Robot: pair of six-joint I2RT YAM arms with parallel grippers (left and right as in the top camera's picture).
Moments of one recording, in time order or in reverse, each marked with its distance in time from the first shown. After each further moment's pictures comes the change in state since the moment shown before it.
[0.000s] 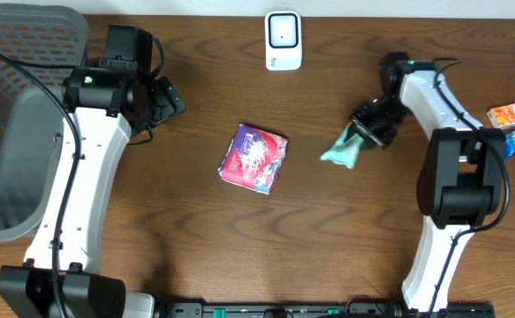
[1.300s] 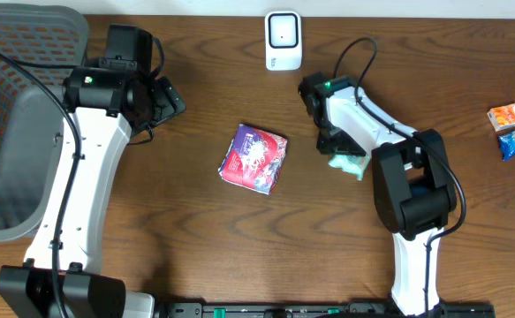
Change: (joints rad) left arm 0.000 0.000 0.000 0.000 0.000 0.000; right arm 0.355 -0.001 -0.105 0.075 0.742 -0.020
